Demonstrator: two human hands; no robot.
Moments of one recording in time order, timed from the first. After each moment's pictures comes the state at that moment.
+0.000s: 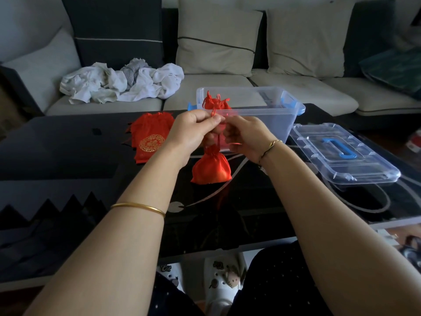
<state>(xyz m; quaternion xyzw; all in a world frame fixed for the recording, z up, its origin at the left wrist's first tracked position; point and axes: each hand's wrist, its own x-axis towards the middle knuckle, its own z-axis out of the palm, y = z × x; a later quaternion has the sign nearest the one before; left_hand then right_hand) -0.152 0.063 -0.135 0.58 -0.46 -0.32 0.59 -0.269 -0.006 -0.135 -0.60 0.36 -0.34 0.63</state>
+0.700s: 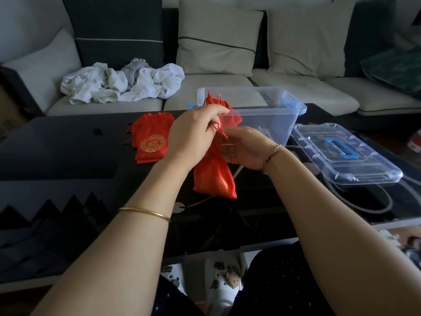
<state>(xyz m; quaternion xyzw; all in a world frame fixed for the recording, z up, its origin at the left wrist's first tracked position) -0.153 0.065 -0.140 0.62 -0.64 0.11 0.45 -0.273 -0.009 -0.148 -0.59 0.29 -0.20 0.72</state>
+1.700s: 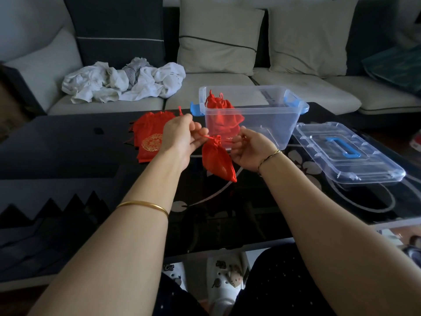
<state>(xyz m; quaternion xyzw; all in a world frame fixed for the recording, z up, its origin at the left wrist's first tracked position) -0.146 0.064 -0.139 0.54 -0.23 -0.37 0.72 -0.268 -0.026 -0.173 -0.32 0.32 -0.32 0.83</state>
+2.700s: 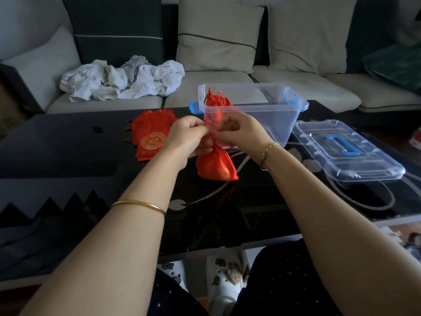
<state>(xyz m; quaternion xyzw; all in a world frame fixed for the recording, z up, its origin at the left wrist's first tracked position) -0.147 0.064 -0.145 0.65 -0.36 -0.34 0.57 -0.268 -0.003 -0.144 -0.79 0.33 -0.32 0.40</state>
